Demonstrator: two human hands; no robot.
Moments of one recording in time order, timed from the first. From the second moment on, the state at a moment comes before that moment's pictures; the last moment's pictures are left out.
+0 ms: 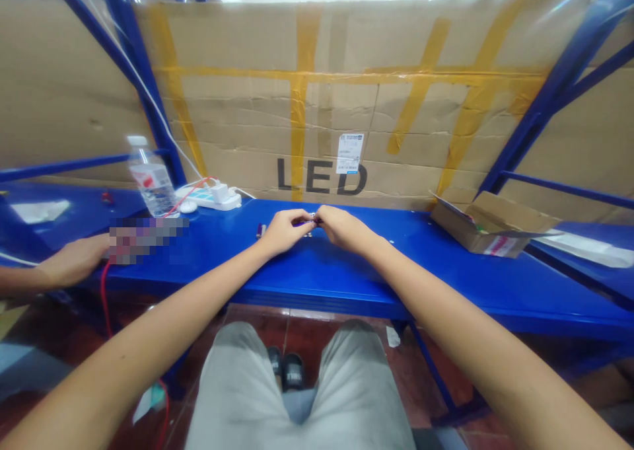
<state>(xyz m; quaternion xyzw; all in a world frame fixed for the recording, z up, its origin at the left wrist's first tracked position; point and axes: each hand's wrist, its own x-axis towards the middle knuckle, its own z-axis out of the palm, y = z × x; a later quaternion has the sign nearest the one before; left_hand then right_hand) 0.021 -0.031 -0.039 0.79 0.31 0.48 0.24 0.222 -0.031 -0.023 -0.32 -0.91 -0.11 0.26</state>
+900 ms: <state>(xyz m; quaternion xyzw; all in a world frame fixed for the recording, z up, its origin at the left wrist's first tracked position) 0.026 -0.033 -0.043 0.87 0.26 0.42 0.05 0.226 -0.031 -0.011 -0.42 -0.78 0.37 0.29</state>
